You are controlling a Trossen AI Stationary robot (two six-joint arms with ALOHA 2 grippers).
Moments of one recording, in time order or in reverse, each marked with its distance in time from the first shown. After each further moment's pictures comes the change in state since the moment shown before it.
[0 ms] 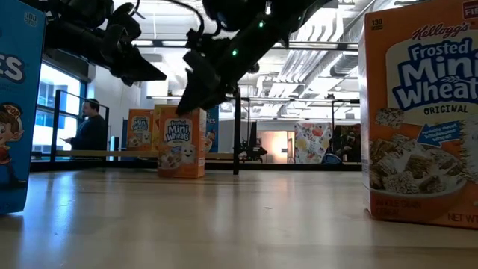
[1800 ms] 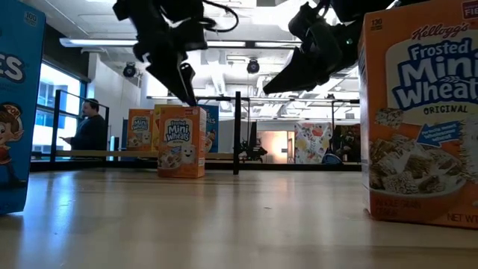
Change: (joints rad) left arm -0.254 0.697 0.692 -0.736 -0.169 0.180; right arm 0.068 -0.594 -0.855 0.516 -0.055 -0.005
